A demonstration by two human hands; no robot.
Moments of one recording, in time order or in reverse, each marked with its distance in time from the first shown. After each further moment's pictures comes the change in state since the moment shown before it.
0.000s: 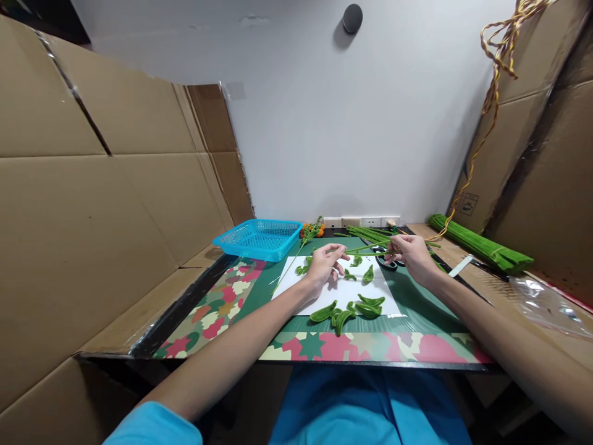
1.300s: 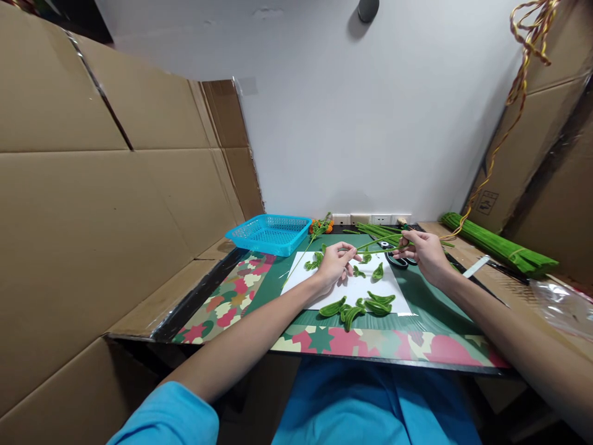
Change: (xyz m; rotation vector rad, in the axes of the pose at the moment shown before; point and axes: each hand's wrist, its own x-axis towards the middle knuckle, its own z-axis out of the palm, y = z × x) left_hand -0.004 -0.004 0.005 0.033 -0.036 -0.015; right_hand -0.001 0.002 -0.003 0.039 0.042 -0.002
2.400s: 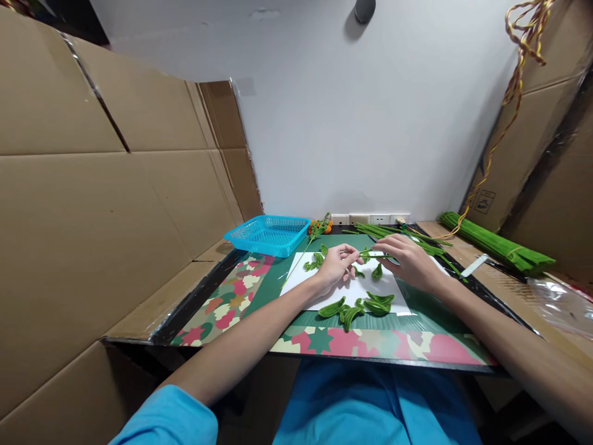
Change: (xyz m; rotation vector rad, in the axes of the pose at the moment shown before) left_hand -0.005 0.001 0.001 0.025 -0.100 0.023; right_hand -0.012 0.004 0.001 -1.181 -0.456 -0.996
